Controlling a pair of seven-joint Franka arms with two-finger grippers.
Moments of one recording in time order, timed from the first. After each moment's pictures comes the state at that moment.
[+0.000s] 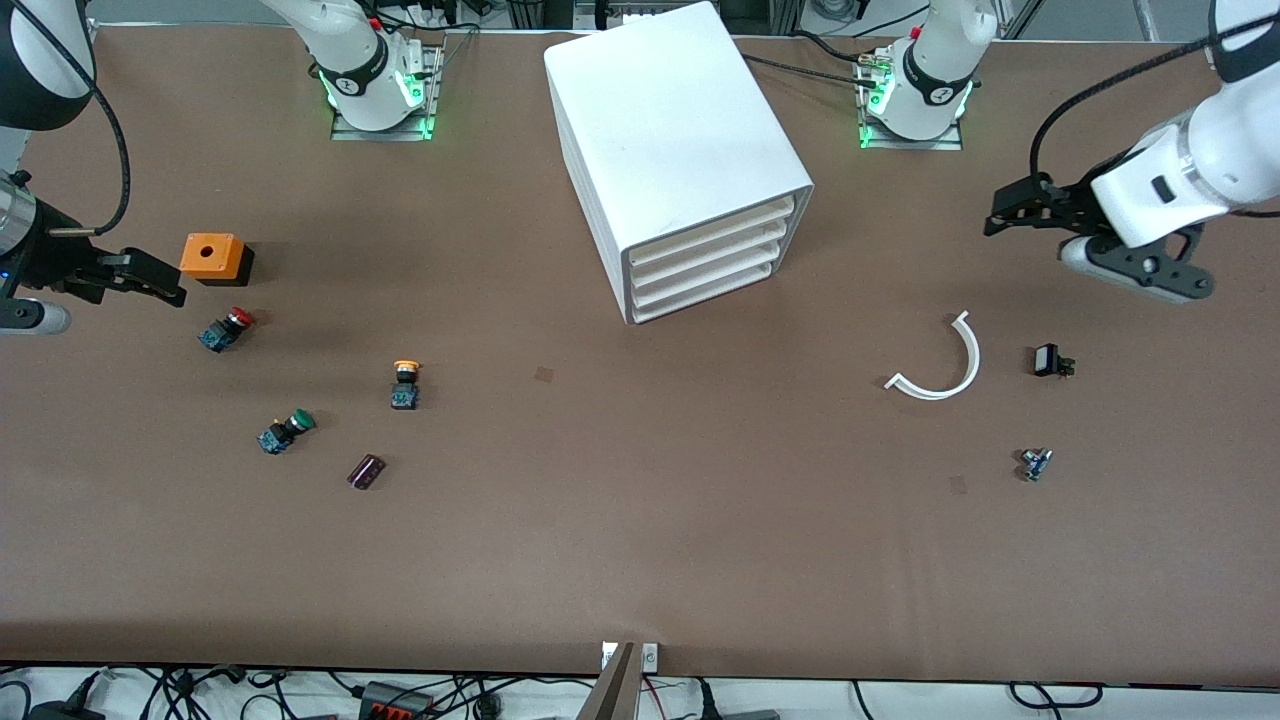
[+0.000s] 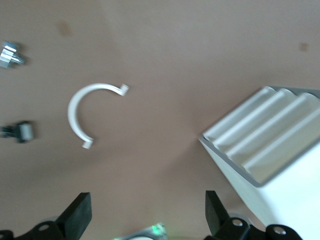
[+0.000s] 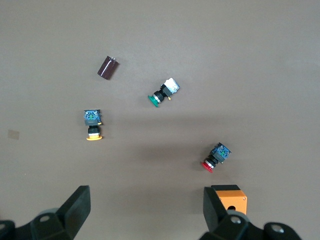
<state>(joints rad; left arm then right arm) -0.02 0.06 -0.06 -1.64 -0.25 1.45 0.15 0.09 0.09 -0.14 -1.66 -0.01 1.73 -0.02</state>
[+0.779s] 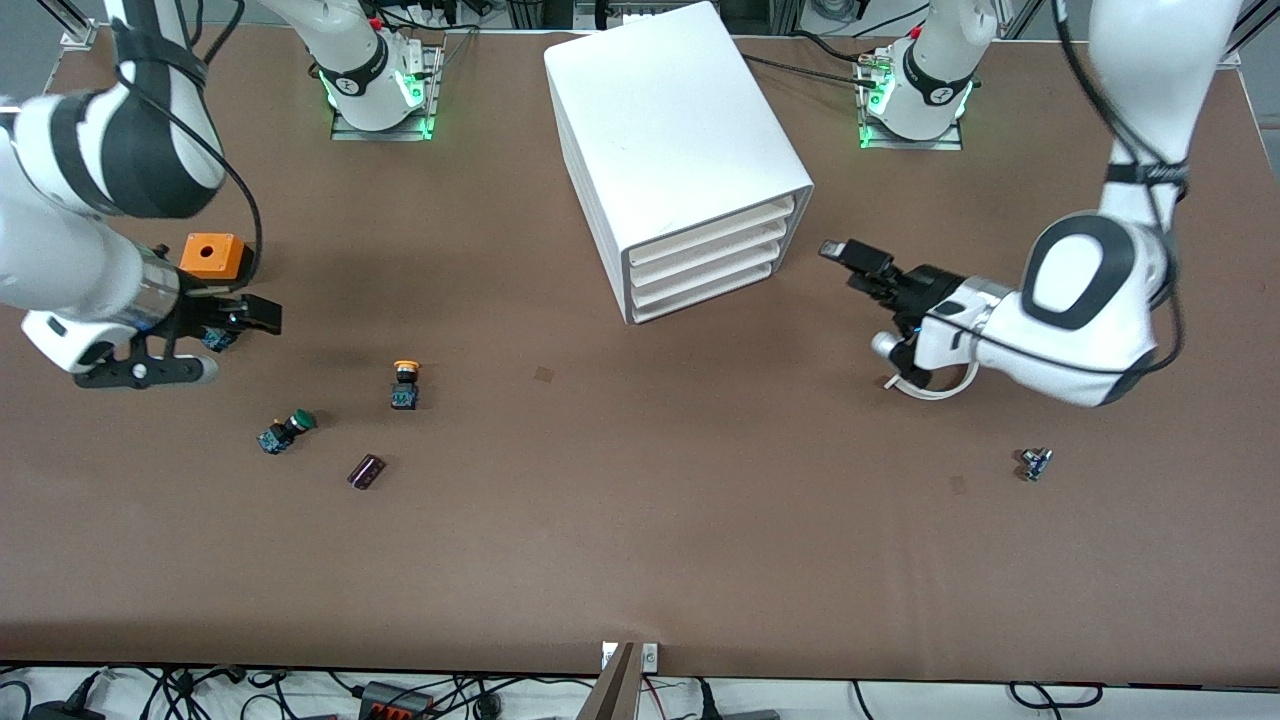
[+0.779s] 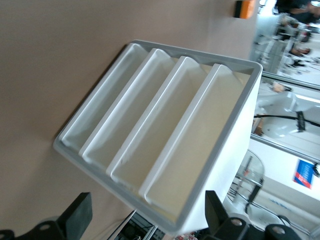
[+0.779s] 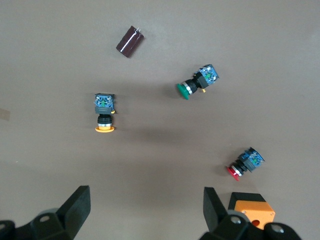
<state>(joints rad) -0.07 0.48 -0.08 -1.66 -0.80 1.40 0.45 0.20 0.26 -0.13 -1.67 -0.01 1.77 -0.02</state>
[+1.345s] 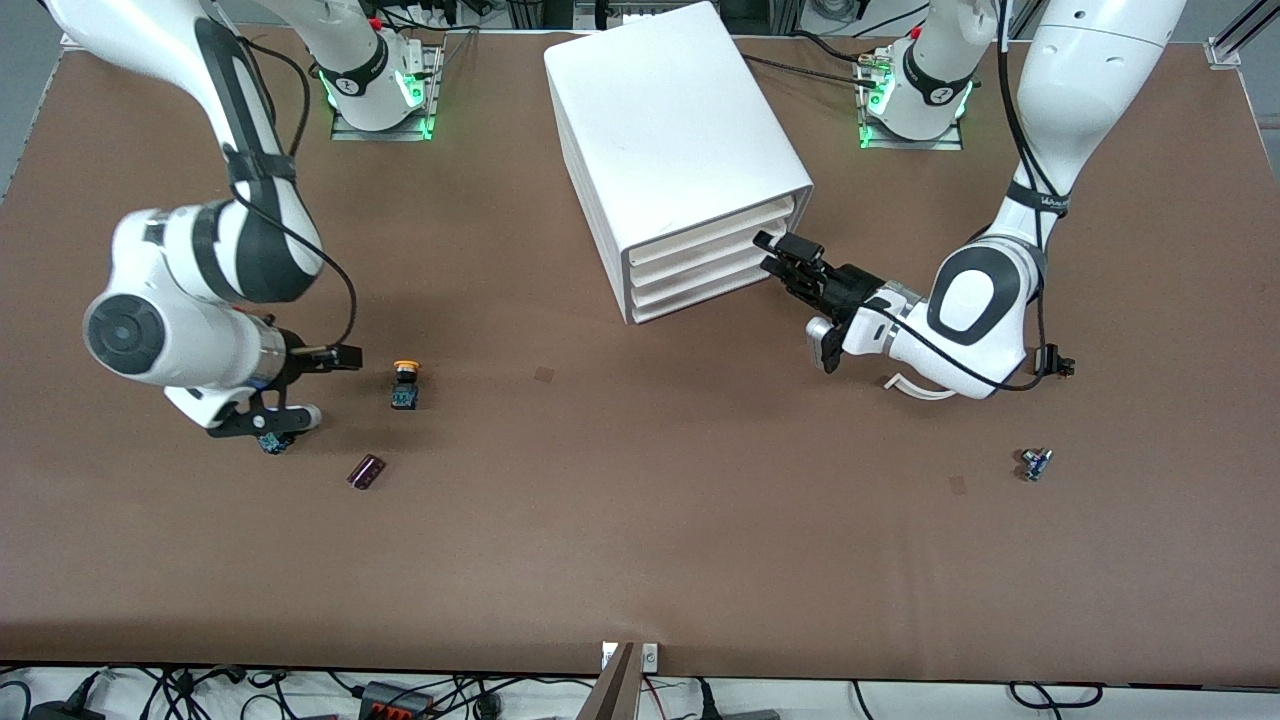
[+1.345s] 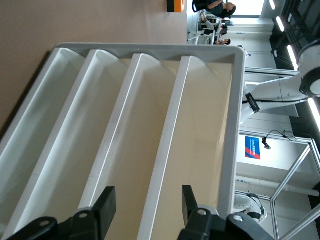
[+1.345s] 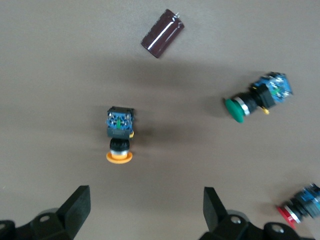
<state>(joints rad) -0.10 0.51 -0.13 -1.87 -1.02 1.49 0.77 0.25 0.48 -0.13 -1.67 0.06 1.92 -0.02</state>
